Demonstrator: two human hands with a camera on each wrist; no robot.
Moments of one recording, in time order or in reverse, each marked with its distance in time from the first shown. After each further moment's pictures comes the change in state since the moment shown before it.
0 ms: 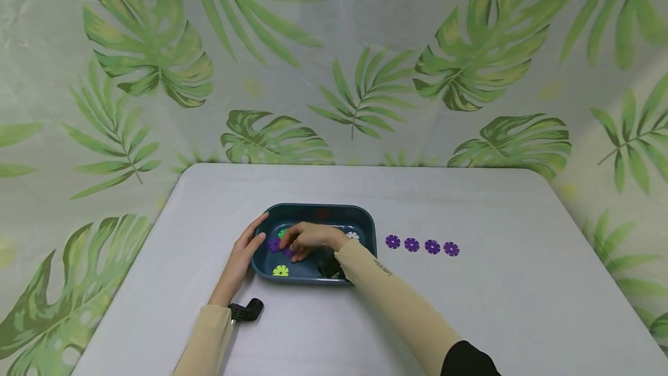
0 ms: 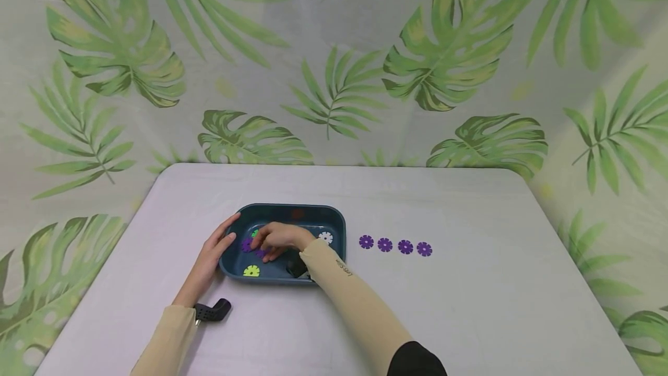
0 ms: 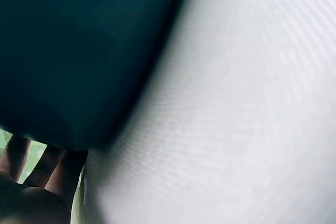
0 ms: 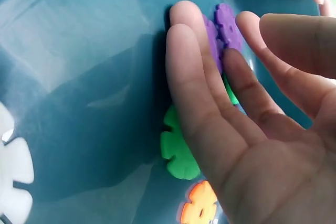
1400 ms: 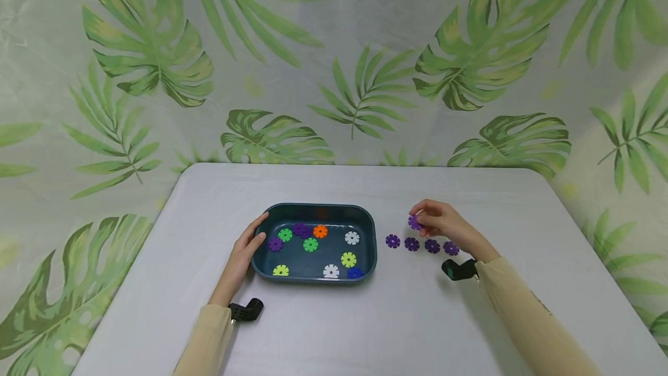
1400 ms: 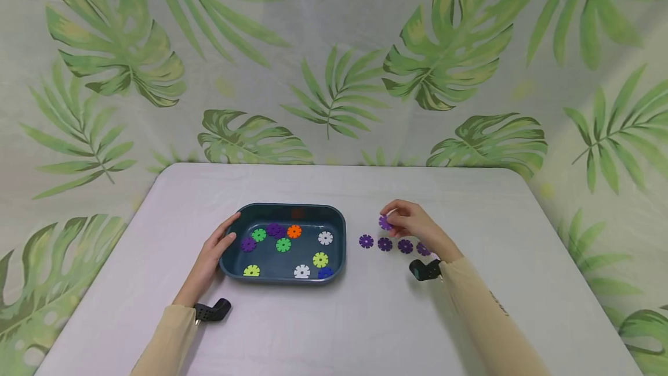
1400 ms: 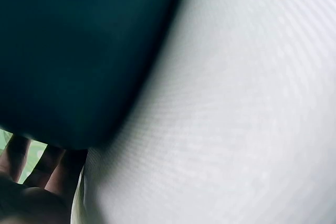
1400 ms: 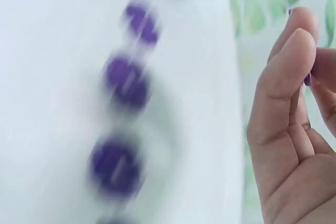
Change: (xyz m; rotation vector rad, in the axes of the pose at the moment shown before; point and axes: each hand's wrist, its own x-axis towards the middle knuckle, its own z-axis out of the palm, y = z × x) left_hand 0.000 -0.010 -0.001 0.021 0.017 0.012; right_hand -0.196 0.104 -0.129 0.066 0.521 -0.123
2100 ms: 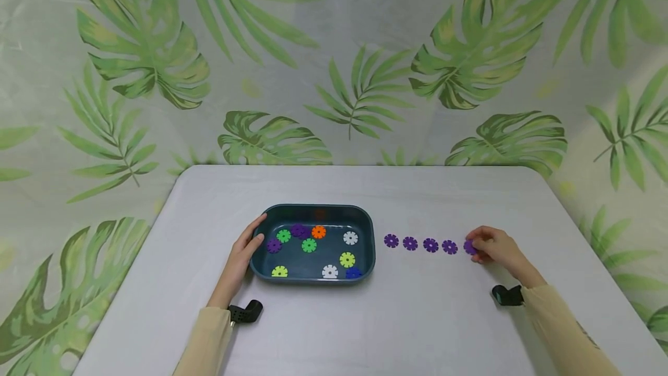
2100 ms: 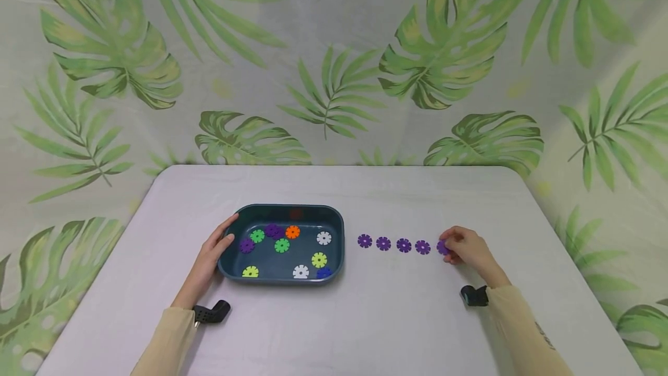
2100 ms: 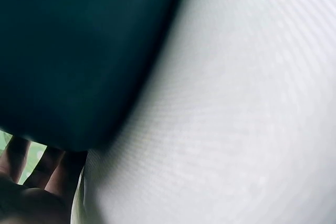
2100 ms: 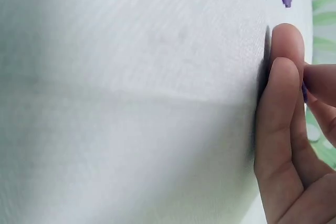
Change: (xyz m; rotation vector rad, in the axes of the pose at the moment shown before) left_hand -0.011 0.032 0.004 0.002 -0.025 -0.036; right_hand -0.067 0.083 -0.057 -0.208 0.229 0.158
